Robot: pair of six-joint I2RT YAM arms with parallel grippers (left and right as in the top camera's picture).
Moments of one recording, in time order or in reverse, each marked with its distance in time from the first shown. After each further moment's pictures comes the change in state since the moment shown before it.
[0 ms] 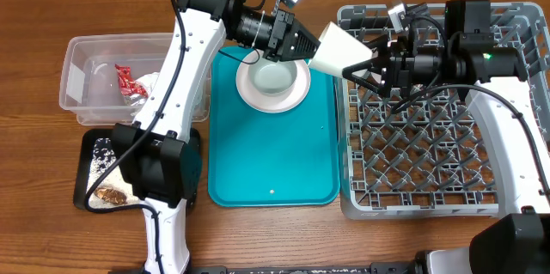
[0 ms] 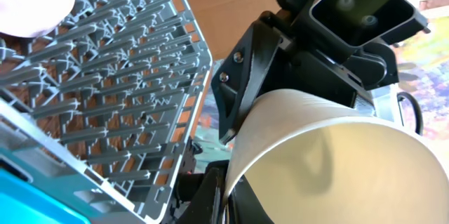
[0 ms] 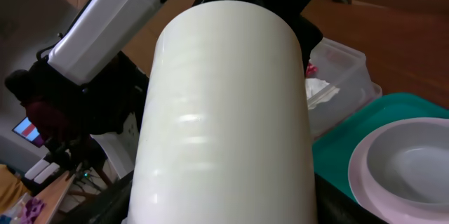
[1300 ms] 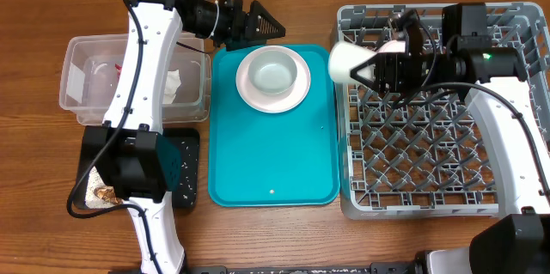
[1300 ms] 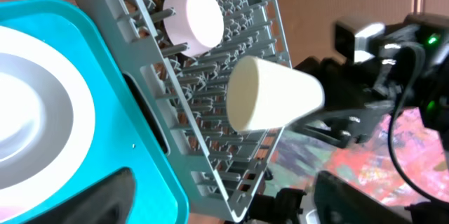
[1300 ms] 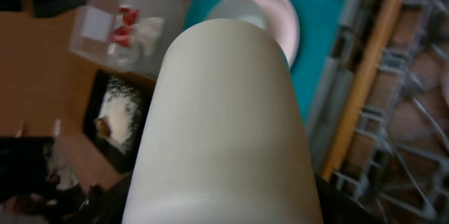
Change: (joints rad) left arm 0.179 -0.006 0.005 0.005 -0.272 -0.021; right arm 0.002 0.000 0.000 -0.155 0.713 0.353
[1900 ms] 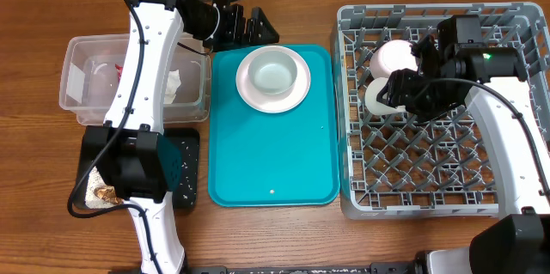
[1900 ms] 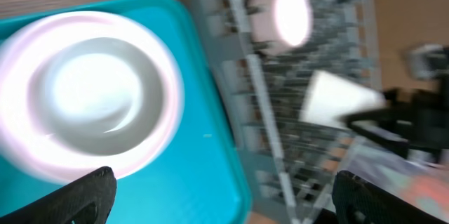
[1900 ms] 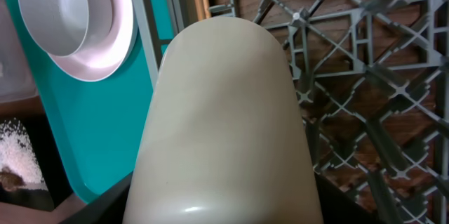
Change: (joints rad) left arm -0.002 0.000 0.000 -0.001 -0.322 -0.006; right arm 0.000 0.000 0.000 -0.214 0.388 0.233
